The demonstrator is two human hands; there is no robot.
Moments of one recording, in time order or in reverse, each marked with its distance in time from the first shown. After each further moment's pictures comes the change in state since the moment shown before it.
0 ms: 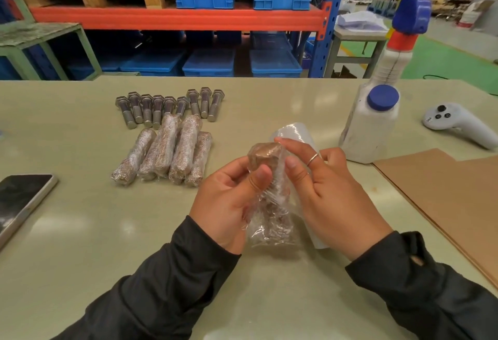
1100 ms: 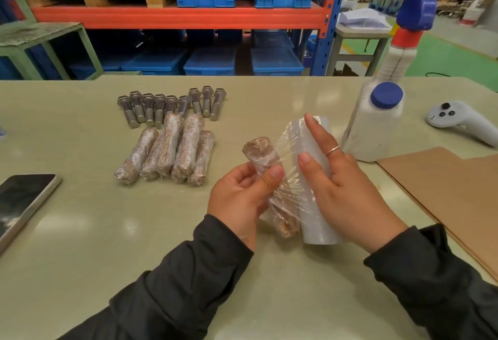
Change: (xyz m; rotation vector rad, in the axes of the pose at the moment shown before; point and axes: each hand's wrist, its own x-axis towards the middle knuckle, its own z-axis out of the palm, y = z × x) left_hand 0.007 -0.011 0.009 -0.039 0.156 -0.062; right_hand 0.005 0.004 -0.007 0.193 0.014 0.104
